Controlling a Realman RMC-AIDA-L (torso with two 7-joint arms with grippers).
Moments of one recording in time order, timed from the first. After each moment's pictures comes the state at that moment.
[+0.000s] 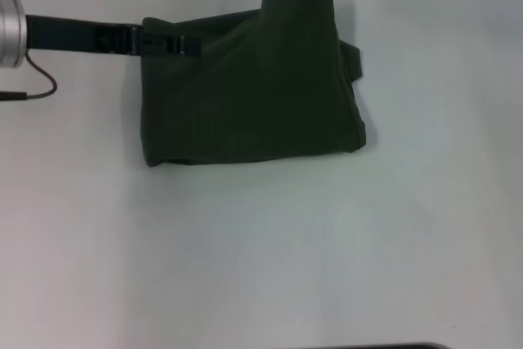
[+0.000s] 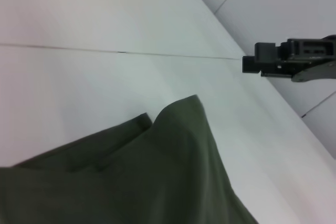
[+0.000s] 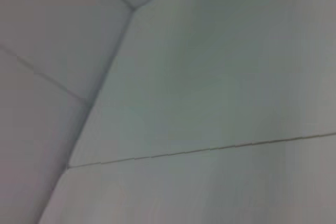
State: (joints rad) left arm -0.59 -2.11 0.81 1.04 2.20 1.54 -2.33; right arm 0.86 2.02 -0.91 -0.76 -2.15 -1.08 2.68
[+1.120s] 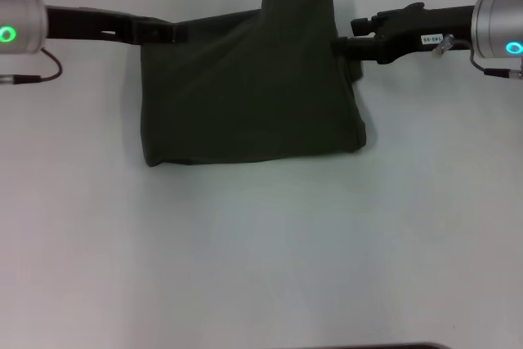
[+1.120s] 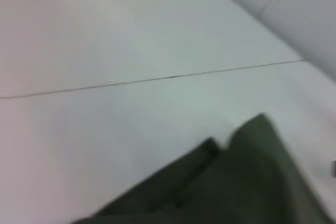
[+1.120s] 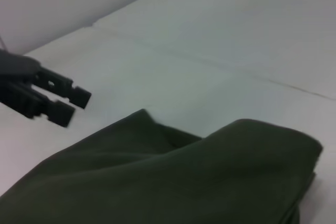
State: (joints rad) left arm -0.65 -2.12 0.85 0.92 2.28 1.24 -2.18; right arm 0.62 2.09 -0.90 -0.76 -2.11 -1.16 1.76
